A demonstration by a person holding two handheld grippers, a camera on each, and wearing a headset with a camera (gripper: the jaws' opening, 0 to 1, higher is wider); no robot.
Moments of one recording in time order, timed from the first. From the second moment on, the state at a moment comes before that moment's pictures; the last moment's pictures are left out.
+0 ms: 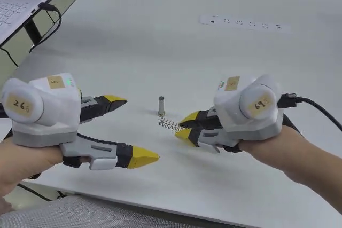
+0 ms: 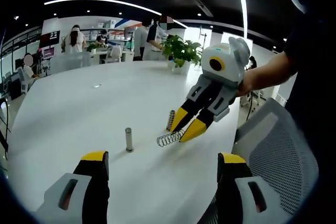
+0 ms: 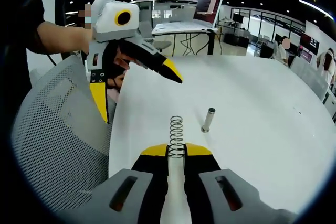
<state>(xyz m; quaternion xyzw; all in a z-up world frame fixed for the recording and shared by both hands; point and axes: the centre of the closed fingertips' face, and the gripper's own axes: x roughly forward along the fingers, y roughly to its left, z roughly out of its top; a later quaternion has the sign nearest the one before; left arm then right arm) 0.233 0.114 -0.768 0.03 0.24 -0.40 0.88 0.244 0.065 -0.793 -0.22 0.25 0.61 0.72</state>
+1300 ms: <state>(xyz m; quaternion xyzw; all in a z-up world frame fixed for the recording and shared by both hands) 0.228 0.052 -0.759 0.01 0.23 -0.52 0.82 0.220 0.048 -0.769 -0.25 0.19 0.66 0.69</state>
